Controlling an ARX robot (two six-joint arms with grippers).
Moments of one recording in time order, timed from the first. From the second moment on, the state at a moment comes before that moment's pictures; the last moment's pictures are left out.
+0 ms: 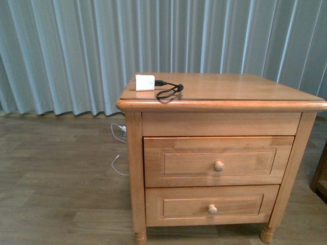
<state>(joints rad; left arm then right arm) 0.00 0.00 0.01 0.00 0.00 0.00 0.00 0.00 0.01 0.00 0.00 0.00</state>
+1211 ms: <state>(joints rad) 0.00 0.00 0.01 0.00 0.00 0.00 0.00 0.00 0.01 0.00 0.00 0.00</state>
